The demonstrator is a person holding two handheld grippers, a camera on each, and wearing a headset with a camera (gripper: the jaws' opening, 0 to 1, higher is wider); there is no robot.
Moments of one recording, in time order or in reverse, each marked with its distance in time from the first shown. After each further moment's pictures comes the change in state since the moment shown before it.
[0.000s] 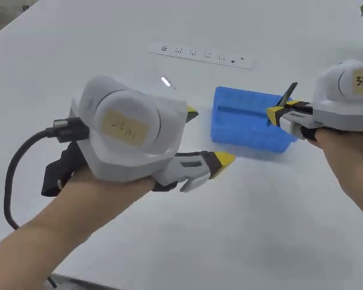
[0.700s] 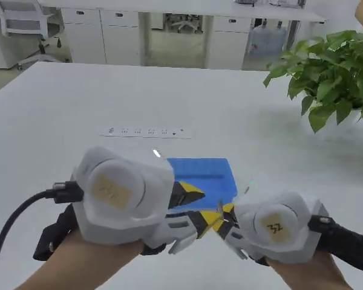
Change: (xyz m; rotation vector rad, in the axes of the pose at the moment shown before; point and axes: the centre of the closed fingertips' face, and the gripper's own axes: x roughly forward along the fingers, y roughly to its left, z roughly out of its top) left arm 0.018 -0.071 0.034 0.082 0.000 -0.279; right arm -0.069 0.089 -0.041 -0.276 0.111 0.054
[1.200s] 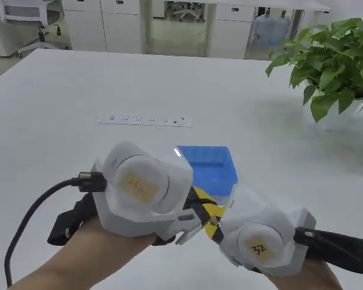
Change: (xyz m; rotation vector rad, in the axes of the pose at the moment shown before) left arm 0.013 -0.007 -0.023 0.064 0.078 -0.013; right arm 0.006 0.020 -0.015 -0.074 0.033 0.012
